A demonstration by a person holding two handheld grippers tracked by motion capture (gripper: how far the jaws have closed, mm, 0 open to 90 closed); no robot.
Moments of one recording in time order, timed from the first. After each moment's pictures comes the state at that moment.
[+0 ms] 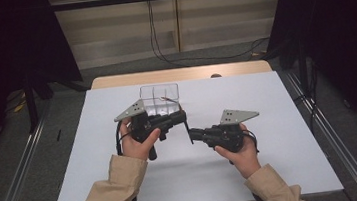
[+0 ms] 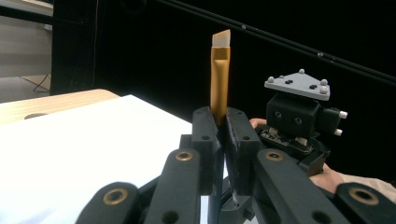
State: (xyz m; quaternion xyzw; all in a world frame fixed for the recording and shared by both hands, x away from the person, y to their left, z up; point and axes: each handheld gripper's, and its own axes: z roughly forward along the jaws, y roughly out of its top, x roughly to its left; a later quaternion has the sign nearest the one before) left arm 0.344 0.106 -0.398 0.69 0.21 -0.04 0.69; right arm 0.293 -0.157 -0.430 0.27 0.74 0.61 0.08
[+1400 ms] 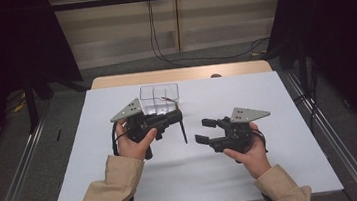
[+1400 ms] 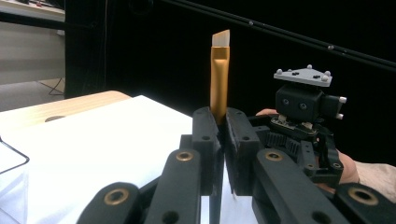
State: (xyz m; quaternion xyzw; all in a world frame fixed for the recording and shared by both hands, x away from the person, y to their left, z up) left arm 0.343 0.115 -0.393 0.70 0.21 -0.02 0.68; right arm 0.290 -0.178 -0.427 0.29 0.72 0.62 0.10
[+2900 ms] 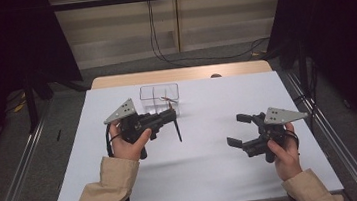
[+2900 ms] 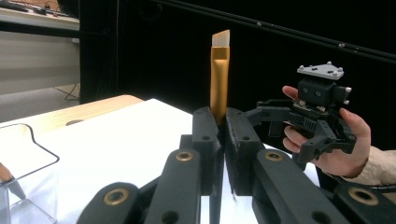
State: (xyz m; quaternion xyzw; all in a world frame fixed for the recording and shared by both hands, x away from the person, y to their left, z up) left arm 0.341 0.129 -0.388 0.70 0.21 0.01 0.68; right arm 0.266 -0.252 -0.418 0.29 0.73 0.60 0.15
